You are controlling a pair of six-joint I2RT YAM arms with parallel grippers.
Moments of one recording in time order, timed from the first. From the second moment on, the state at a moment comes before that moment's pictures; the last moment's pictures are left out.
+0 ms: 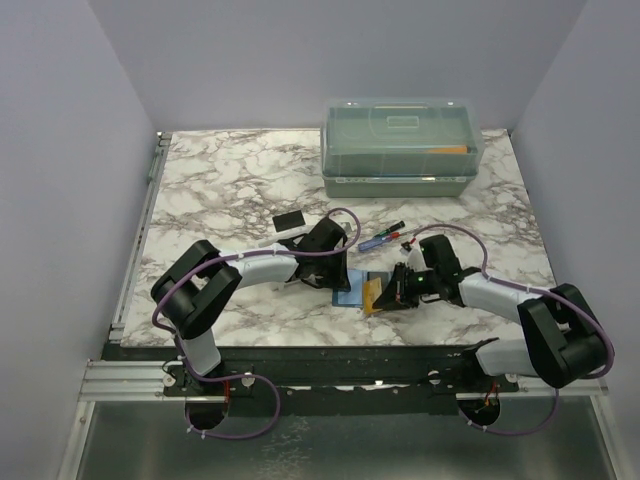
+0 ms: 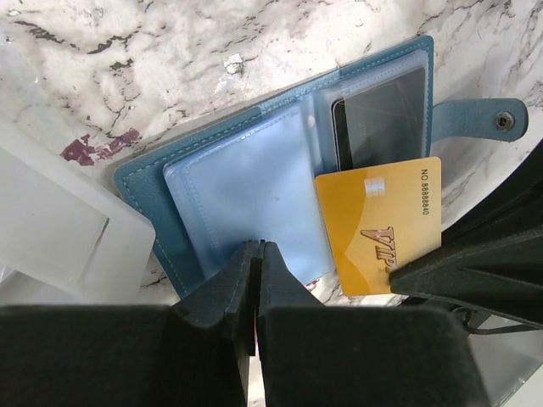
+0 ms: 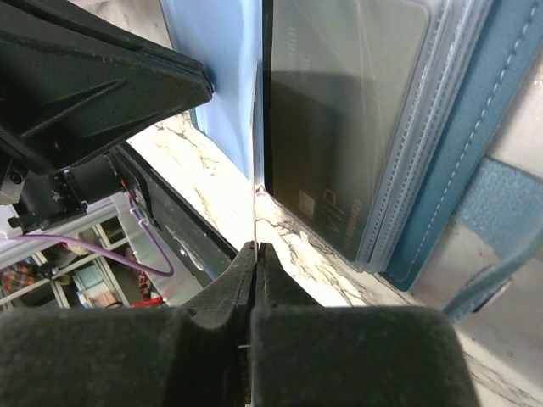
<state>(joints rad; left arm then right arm) -0.81 1.74 0.94 -0.14 0.24 -0.68 0.40 1.33 0.43 -0.06 -0.69 0.70</state>
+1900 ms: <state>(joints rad) -0.82 1.67 0.91 -0.19 0.11 -0.64 0.36 1.61 0.49 0.09 -0.91 0.61</state>
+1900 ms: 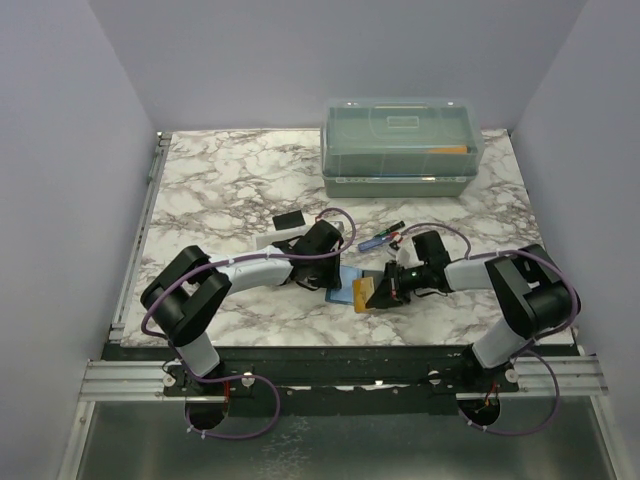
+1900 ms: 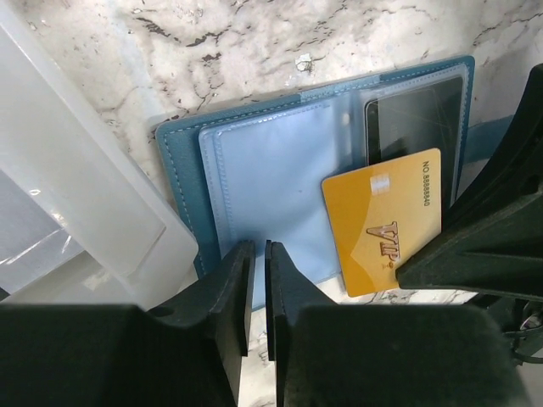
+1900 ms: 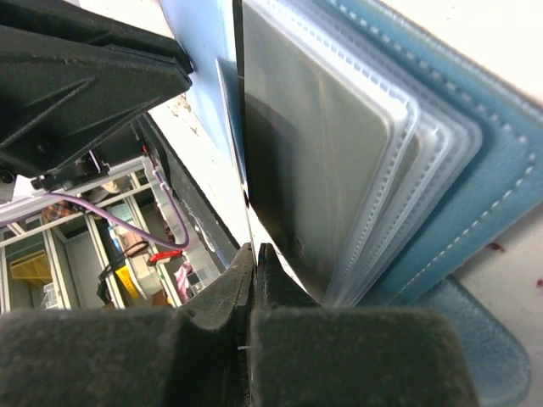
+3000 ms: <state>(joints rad) -0.84 1.61 0.87 -0.23 0.05 -0.62 0.34 1.63 0.57 -0.10 -0.91 0.56</state>
